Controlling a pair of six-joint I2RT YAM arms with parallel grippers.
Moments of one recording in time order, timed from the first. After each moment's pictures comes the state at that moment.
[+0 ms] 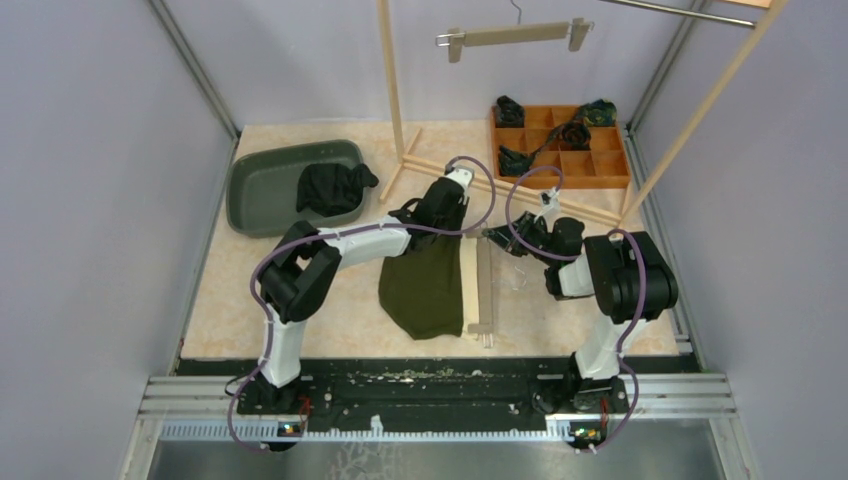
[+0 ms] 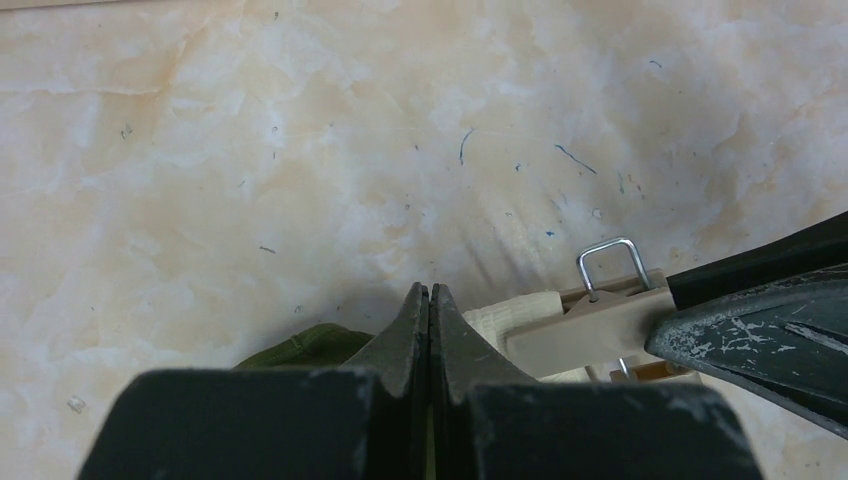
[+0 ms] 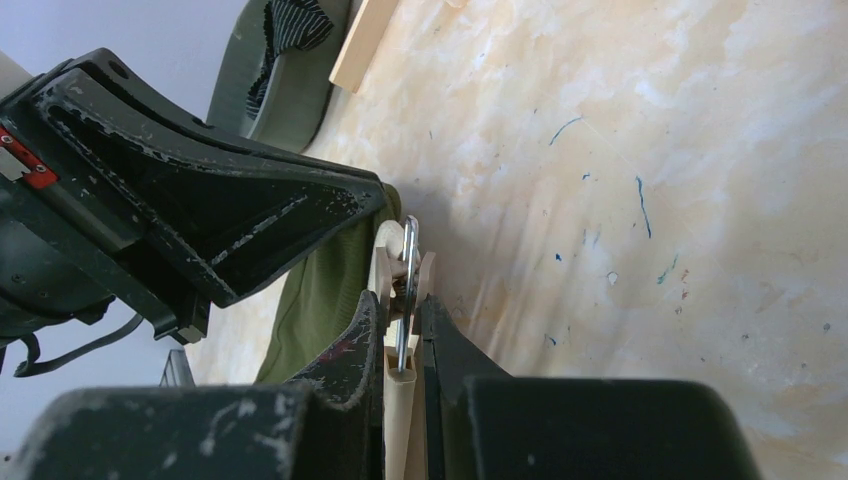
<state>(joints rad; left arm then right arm) -0.82 2.03 1.40 0.03 -0.23 -0.25 0.12 1.76 0.44 1.09 -0.63 0.75</state>
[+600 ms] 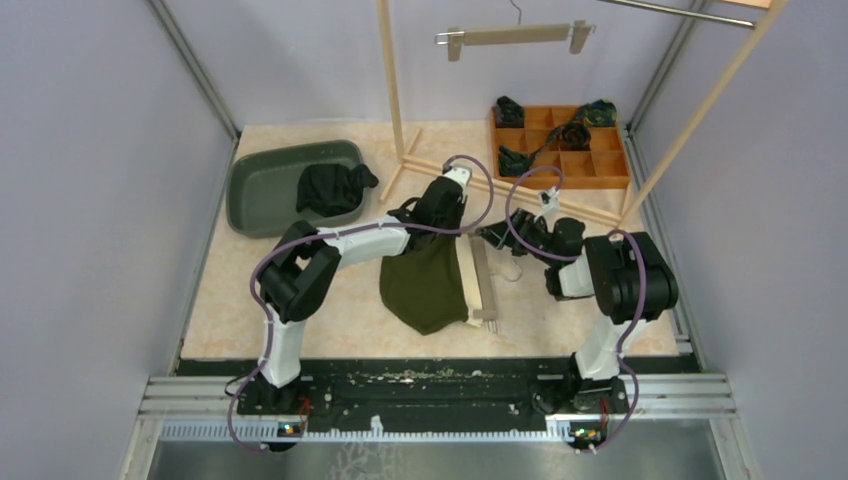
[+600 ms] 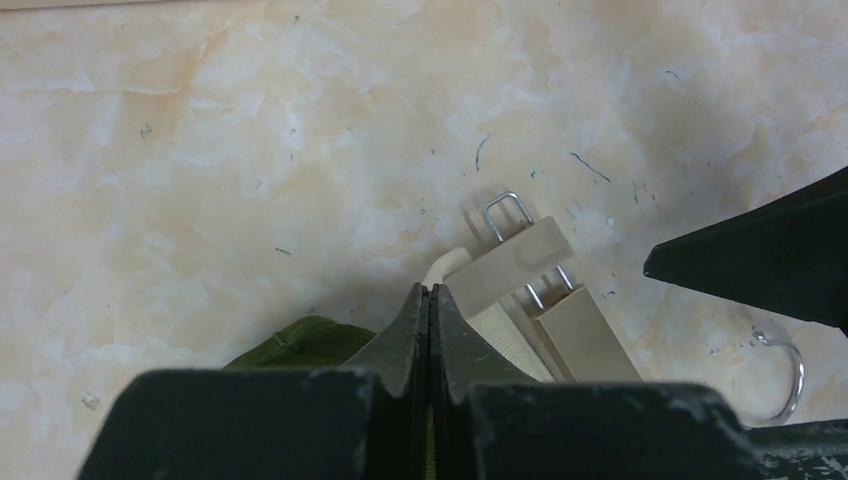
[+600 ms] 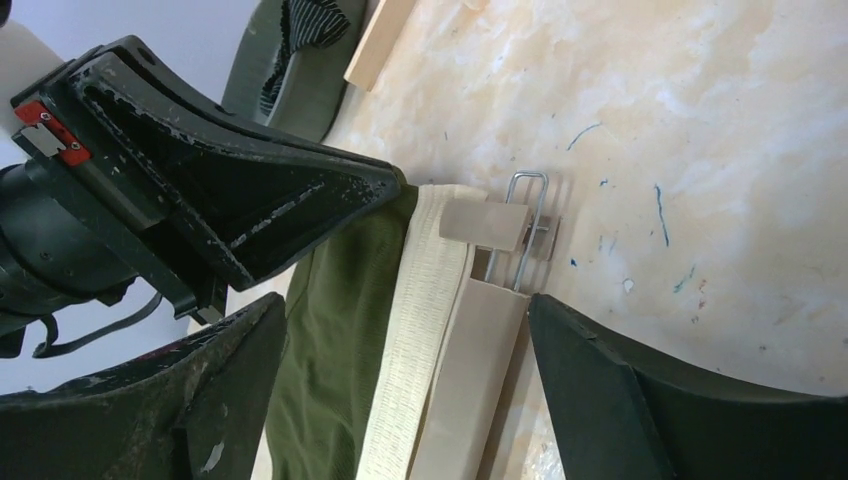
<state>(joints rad) -0.82 2.03 1.40 0.03 -0.24 -0.26 0.11 1.76 0.44 1.12 -0.65 0.75</state>
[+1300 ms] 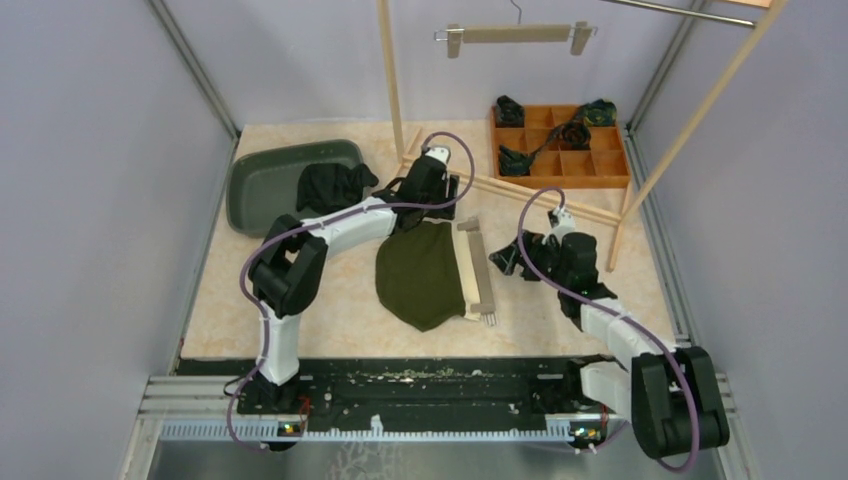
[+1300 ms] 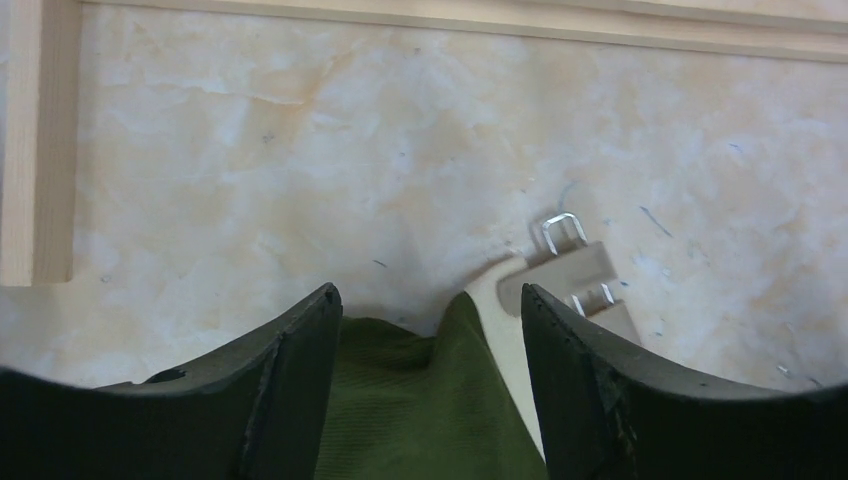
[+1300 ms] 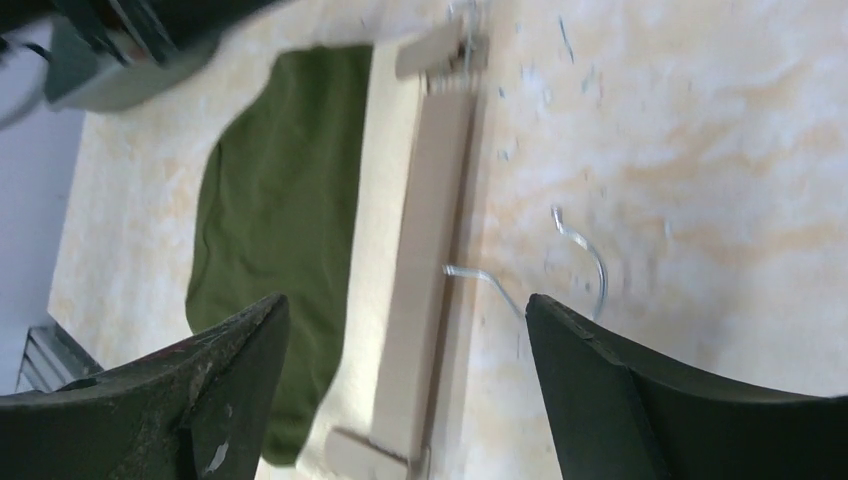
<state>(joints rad) -0.72 2.03 1.48 -0.09 -0.24 -0.32 0.16 1.10 0.35 0.33 -0.40 0.50</state>
